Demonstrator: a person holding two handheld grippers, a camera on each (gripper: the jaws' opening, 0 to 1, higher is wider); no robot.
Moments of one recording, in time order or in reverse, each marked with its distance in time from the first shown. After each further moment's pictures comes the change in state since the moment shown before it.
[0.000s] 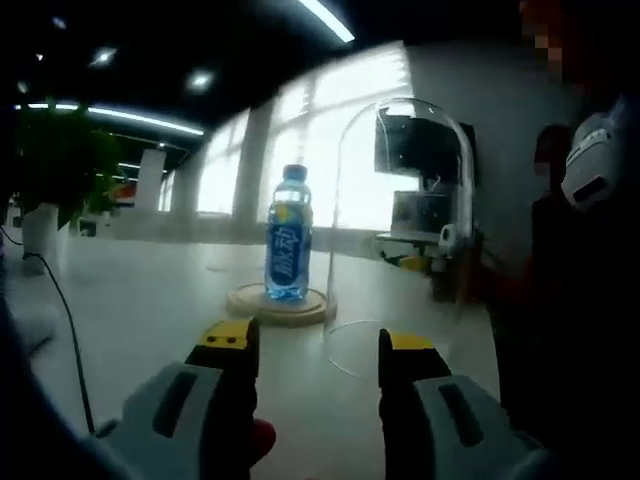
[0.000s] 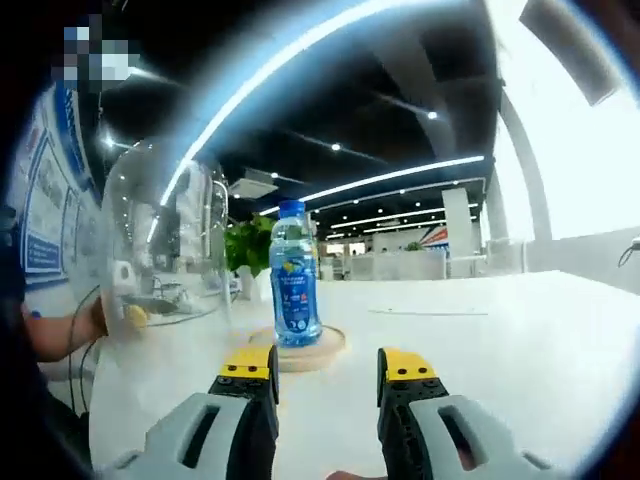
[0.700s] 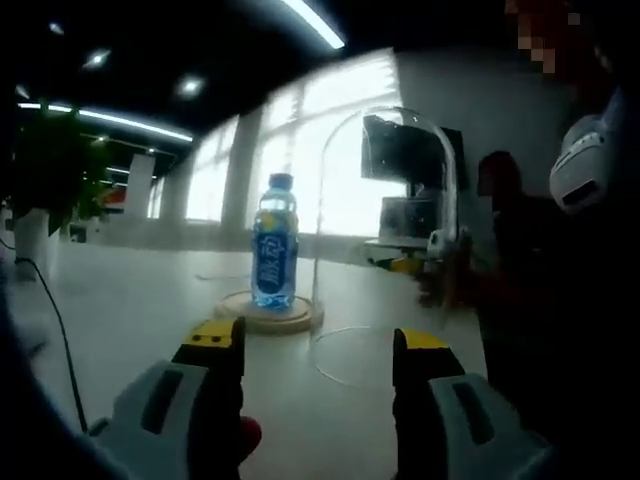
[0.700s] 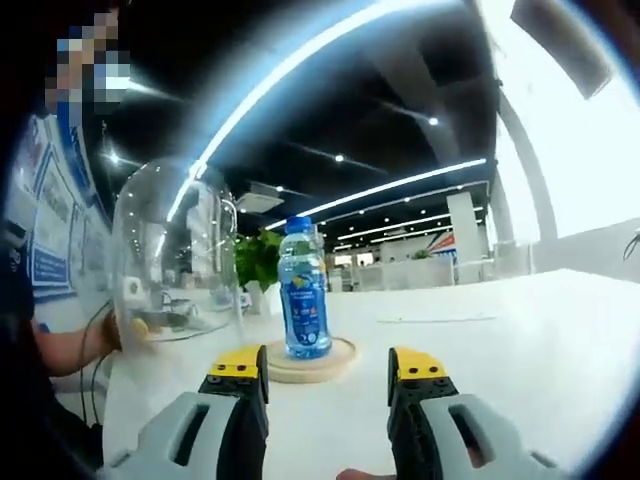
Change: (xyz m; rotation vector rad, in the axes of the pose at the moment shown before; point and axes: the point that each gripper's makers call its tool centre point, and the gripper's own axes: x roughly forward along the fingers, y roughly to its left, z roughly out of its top) left arm 0.000 -0.013 0.007 0.005 -0.030 -0.052; right arm -0.006 0.003 0.010 0.059 -0.045 0.038
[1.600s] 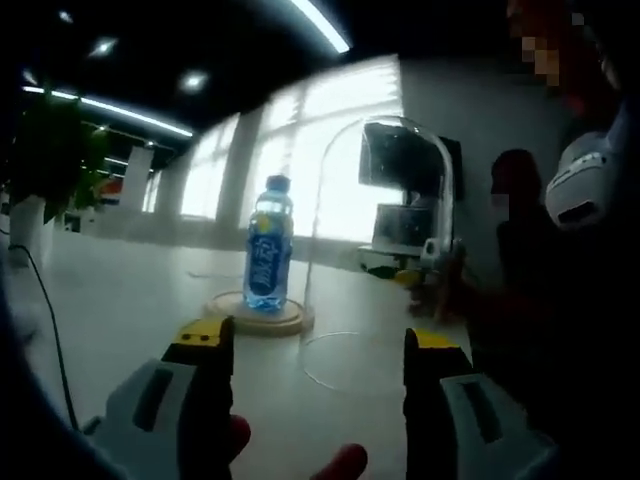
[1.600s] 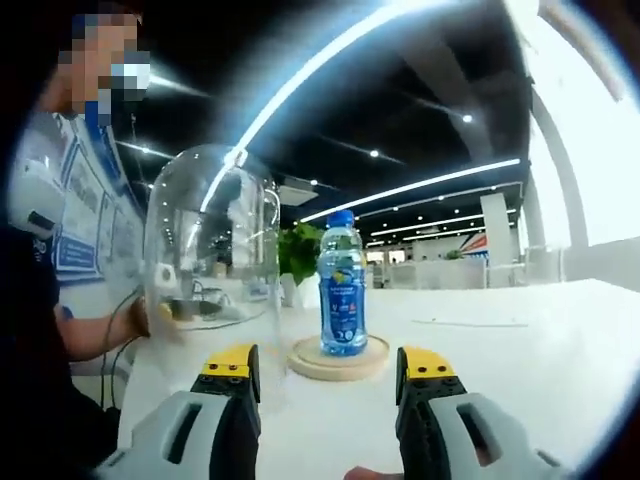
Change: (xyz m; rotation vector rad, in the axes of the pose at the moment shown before) left arm 0.000 -0.004 0.006 -0.051 -0.021 -0.035; right arm 0.002 0.031 0.002 -0.036 -0.001 0.162
